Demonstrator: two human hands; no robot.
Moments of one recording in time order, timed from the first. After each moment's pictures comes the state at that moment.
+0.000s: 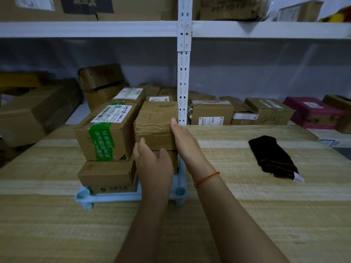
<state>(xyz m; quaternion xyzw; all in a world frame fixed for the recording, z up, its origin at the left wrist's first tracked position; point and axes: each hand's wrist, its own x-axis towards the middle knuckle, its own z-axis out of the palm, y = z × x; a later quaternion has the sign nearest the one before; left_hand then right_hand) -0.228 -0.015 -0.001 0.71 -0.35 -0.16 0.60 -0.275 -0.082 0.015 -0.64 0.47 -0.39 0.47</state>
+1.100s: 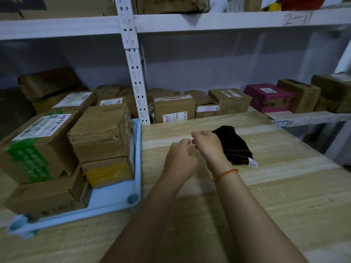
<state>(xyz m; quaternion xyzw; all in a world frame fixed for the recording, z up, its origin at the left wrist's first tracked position) -0.349 -0.089 -0.017 0.66 -0.64 -0.23 0.32 -0.434 -0.139 -0.017 -0.50 0.62 -0.45 0.40</state>
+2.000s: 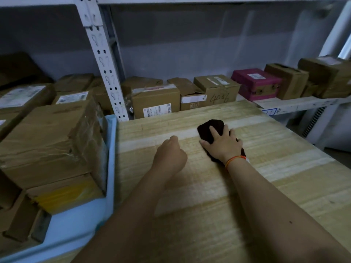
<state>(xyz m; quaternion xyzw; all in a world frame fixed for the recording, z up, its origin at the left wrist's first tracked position) -0.362 -0.166 -0.040 0.68 -0.66 -0.25 0.19 -0.536 -0.245 -0.105 -0.63 0.77 -0.07 0.09</state>
